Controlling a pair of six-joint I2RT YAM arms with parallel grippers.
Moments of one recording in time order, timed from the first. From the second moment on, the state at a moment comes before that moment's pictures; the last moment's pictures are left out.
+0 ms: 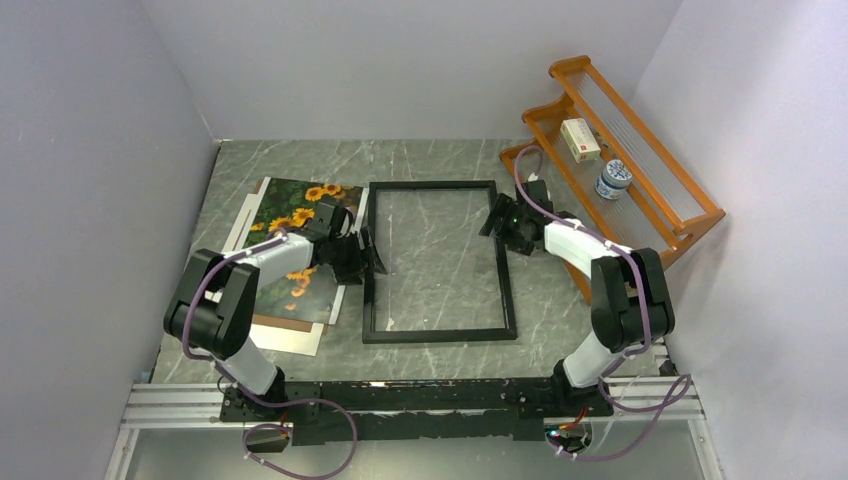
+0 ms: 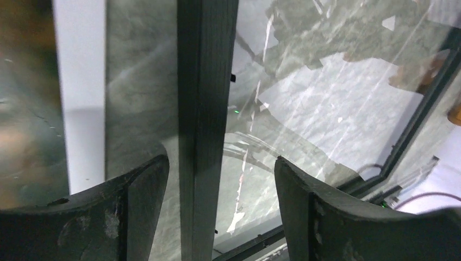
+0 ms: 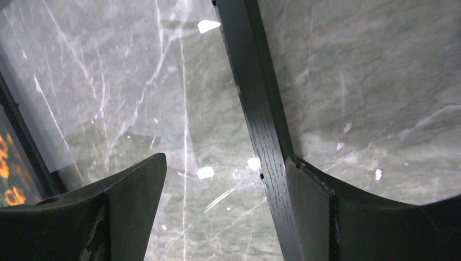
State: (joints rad) left arm -0.37 1.62 0.86 -0.27 0.34 -0.66; right arm 0.22 1.62 0.95 -0.23 -0.07 0.63
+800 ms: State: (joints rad) left arm -0.32 1.24 0.92 -0.56 -0.24 -0.68; right arm 0.74 1.52 0.99 -0.09 -0.06 0.92
